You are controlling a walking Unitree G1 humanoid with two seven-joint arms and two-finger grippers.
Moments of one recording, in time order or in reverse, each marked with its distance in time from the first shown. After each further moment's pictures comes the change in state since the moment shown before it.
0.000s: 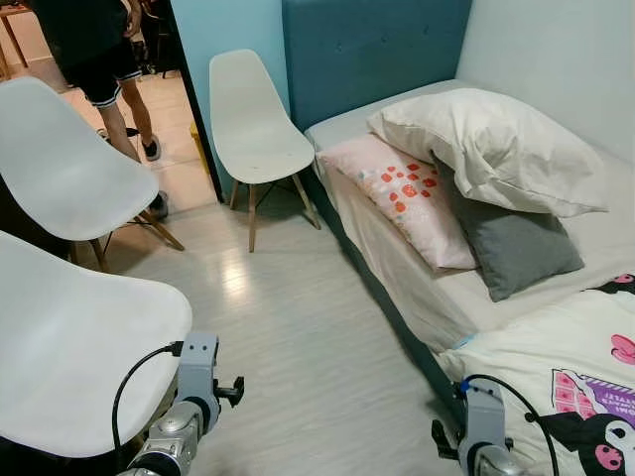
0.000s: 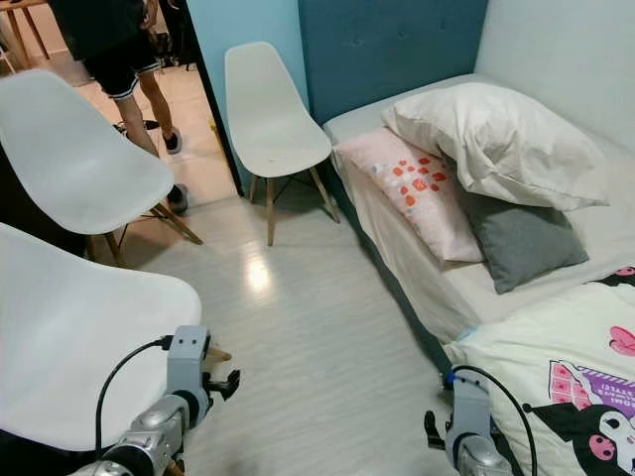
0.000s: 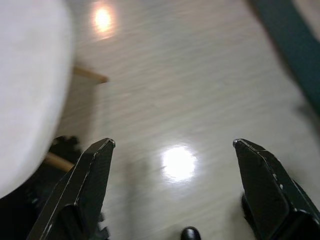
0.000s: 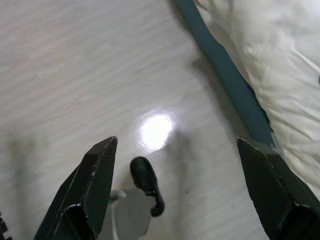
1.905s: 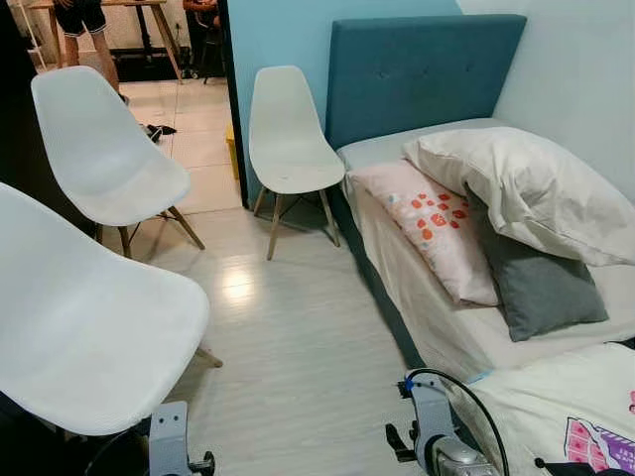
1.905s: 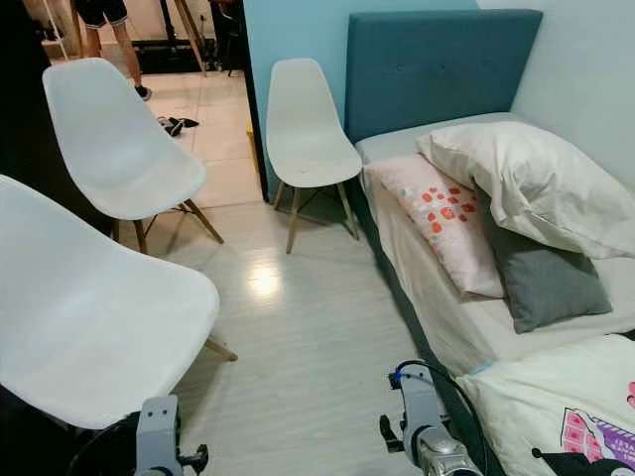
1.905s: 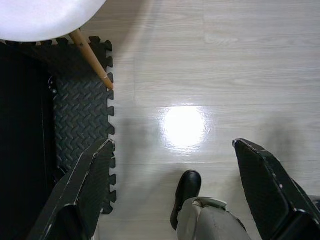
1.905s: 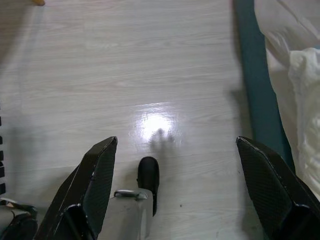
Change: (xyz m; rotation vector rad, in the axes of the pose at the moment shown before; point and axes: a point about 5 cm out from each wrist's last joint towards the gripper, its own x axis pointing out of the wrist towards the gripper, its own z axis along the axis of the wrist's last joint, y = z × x) left arm -0.038 0.016 -0.087 -0.087 0.254 0.200; right arm 0.002 0.047 -0.004 -0.182 0.065 0.168
